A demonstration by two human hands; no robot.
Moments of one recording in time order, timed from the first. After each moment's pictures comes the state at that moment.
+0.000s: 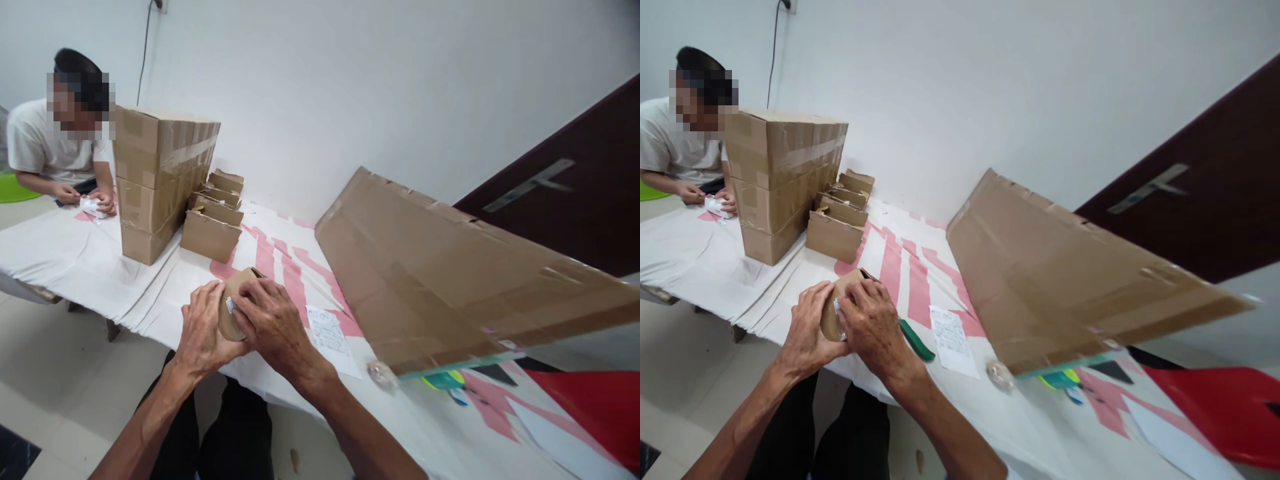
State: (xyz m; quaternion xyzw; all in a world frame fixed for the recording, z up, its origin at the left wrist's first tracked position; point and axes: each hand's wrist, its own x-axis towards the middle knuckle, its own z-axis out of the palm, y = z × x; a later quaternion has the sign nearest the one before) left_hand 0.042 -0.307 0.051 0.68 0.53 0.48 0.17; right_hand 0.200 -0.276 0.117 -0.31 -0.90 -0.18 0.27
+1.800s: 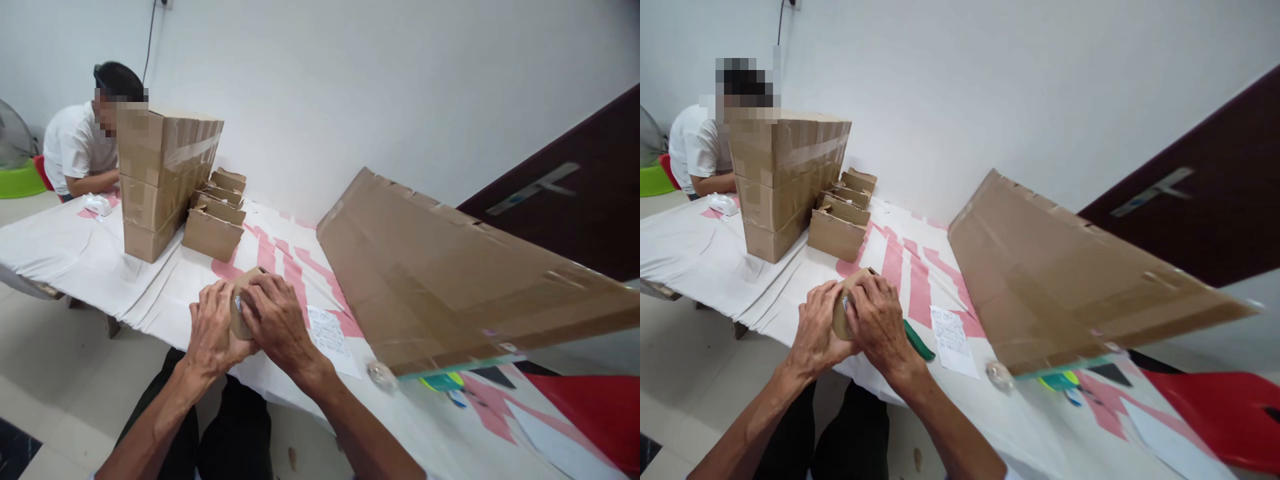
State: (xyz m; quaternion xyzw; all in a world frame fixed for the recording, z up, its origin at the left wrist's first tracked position) left_hand 0.060 -0.313 0.065 0.68 0.57 0.45 0.11; right_hand 0.200 -0.273 0.110 -0.37 -0.87 -0.20 0.27
